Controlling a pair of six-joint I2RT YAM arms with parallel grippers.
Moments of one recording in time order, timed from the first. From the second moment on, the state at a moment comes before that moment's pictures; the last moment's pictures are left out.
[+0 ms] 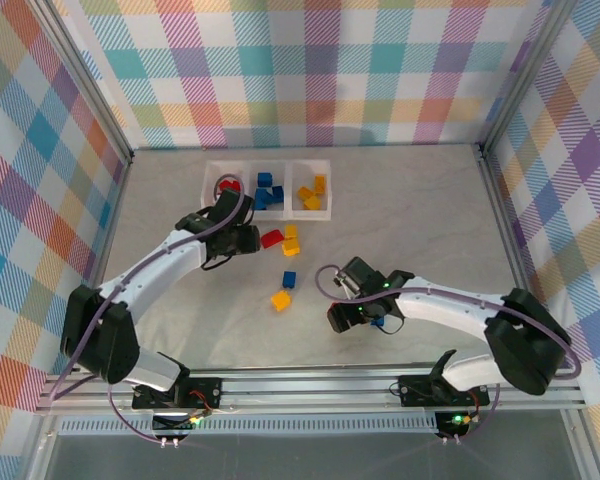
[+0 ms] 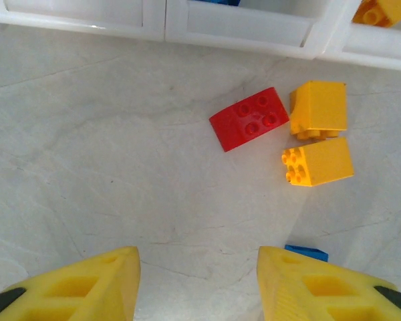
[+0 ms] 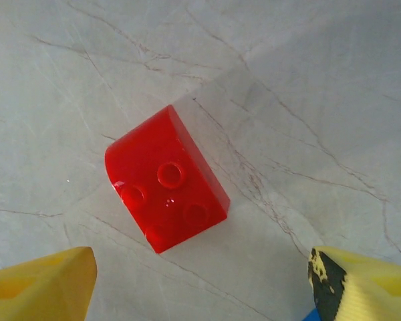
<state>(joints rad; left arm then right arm) -0.48 1.43 1.12 -0.71 -0.16 -0.53 0.86 1.38 0.70 -0.56 -0.04 0.36</state>
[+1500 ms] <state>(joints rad) -0.48 1.16 1.11 -0.88 -0.24 -0.52 0.81 1.62 1.11 -0.51 -0.05 0.23</state>
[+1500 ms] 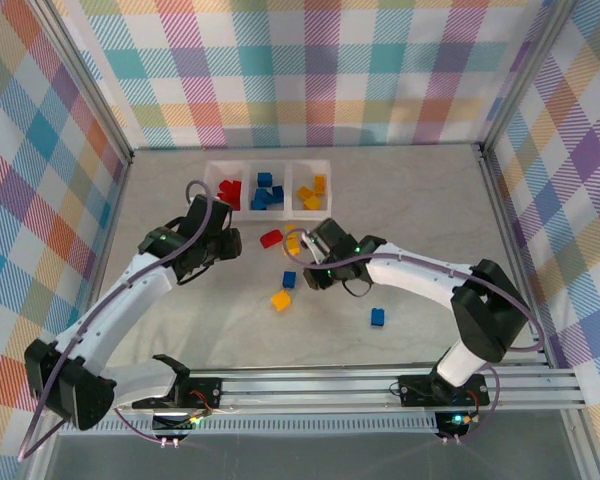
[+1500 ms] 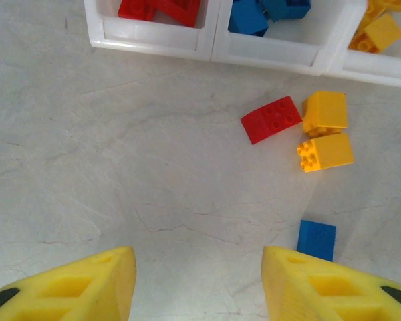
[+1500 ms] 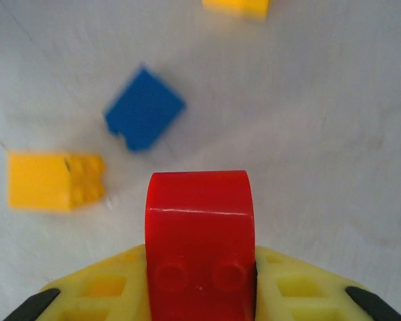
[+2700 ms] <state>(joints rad) -0.48 0.88 1.15 -1.03 -0.12 -0.55 0.74 2.72 2.68 -0.43 -0.18 0.31</state>
